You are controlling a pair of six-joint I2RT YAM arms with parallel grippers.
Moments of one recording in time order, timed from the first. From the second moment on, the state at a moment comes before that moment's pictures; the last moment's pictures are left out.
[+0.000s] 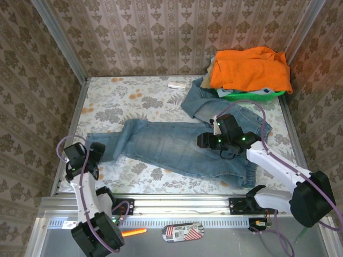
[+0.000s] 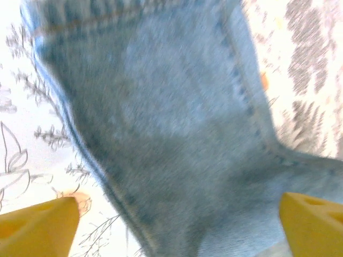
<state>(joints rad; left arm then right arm) 0.47 0.74 0.42 -0.58 0.28 -0.78 0.49 1.17 0.78 -0.47 -0.23 0.53</state>
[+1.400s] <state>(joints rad) 0.35 1.50 0.68 -0.15 0.29 -0.75 0.81 1.73 1.13 -0.45 -0.19 0.60</state>
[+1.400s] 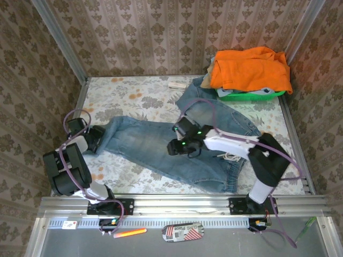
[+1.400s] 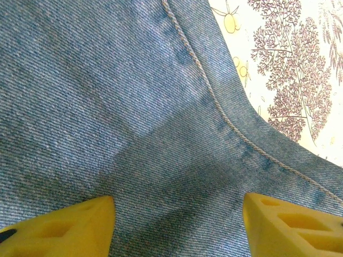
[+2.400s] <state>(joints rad) 0.39 1.48 0.66 -0.13 0.28 -0.76 0.32 1.32 0.61 -0.56 -0.29 0.60</state>
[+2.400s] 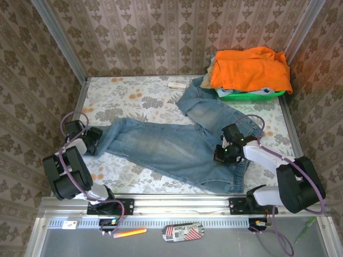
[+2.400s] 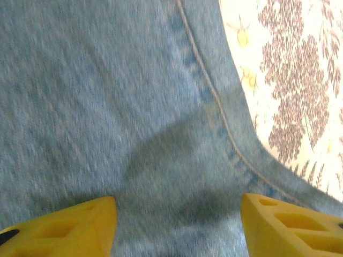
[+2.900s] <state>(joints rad) 0.36 1.57 0.89 -0.24 0.22 -0.72 0.17 1.24 0.60 -0.62 -0.30 0.54</state>
